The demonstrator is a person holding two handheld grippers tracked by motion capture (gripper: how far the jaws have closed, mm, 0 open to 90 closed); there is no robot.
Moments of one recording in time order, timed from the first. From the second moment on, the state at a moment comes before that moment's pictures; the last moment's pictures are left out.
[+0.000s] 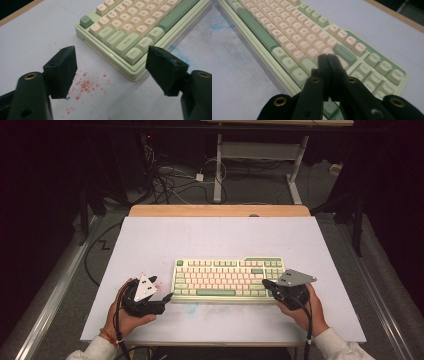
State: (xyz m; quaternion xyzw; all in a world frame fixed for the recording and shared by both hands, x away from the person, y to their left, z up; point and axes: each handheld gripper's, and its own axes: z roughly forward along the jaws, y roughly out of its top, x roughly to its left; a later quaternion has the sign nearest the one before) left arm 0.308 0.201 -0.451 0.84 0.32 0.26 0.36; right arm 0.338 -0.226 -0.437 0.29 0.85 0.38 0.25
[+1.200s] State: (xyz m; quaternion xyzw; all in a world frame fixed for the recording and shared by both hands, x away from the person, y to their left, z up) left arm 0.328 0.179 -0.437 0.85 0.29 0.20 0.39; right arm 0.354 -0.210 -0.459 0.29 0.86 0.34 0.24
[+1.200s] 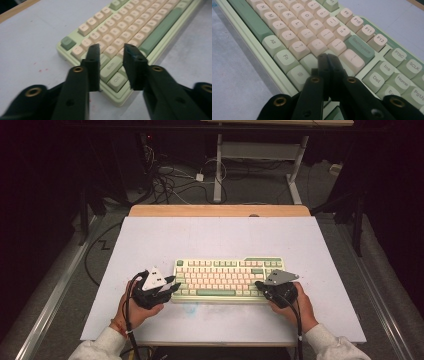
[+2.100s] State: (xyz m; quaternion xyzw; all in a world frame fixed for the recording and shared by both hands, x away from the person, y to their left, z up) left arm 0.368 0.114 -0.429 0.89 0.27 0.16 0.34; right arm 0.351 -0.209 -0.460 0.29 0.86 0.34 0.25
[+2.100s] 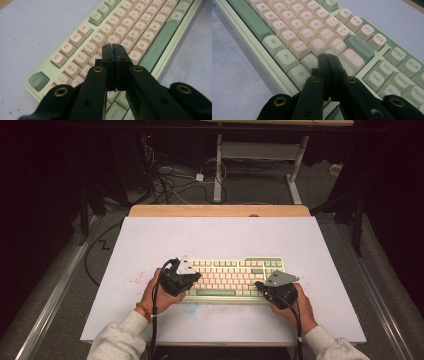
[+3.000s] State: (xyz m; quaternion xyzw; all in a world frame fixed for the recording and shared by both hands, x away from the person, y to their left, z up) left arm 0.402 0.084 -0.446 0.90 0.28 0.15 0.29; right arm 0.351 -0.209 -0.461 0.29 0.86 0.34 0.25
